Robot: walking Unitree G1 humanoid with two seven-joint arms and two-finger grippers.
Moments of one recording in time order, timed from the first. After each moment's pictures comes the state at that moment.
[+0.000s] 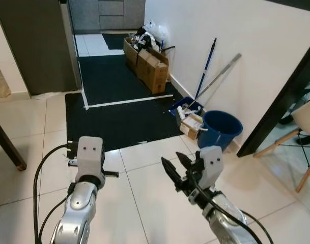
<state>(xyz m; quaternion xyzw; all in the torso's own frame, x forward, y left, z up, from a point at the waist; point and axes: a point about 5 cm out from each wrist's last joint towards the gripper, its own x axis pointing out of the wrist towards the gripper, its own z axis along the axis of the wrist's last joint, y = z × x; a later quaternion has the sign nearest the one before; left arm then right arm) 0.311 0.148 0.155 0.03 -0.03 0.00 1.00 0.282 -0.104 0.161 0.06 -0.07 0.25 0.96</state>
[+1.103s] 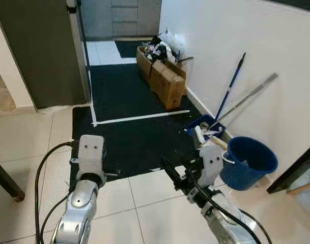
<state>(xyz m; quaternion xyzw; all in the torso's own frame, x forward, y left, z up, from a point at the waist) 0.314 0.147 0.157 0.03 -0.03 0.00 1.00 0.284 -0.103 0.162 0.06 -0.07 0.25 0.96</state>
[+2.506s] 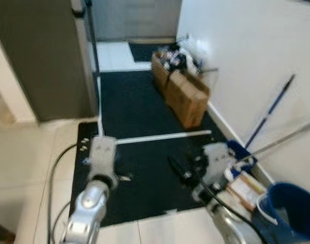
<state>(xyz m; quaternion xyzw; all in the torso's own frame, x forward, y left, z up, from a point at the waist) 0.309 0.126 0.150 0.01 -0.01 -0.06 1.00 0.285 -0.103 0.165 0.07 -0.07 0.25 0.96</state>
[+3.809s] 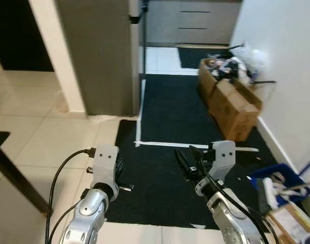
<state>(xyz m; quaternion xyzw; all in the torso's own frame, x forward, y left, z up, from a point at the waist) 0.300 0.124 0.138 0.01 0.03 -0.09 1.00 0.294 -0.120 0.165 0.09 -0.07 0.18 0.98</state>
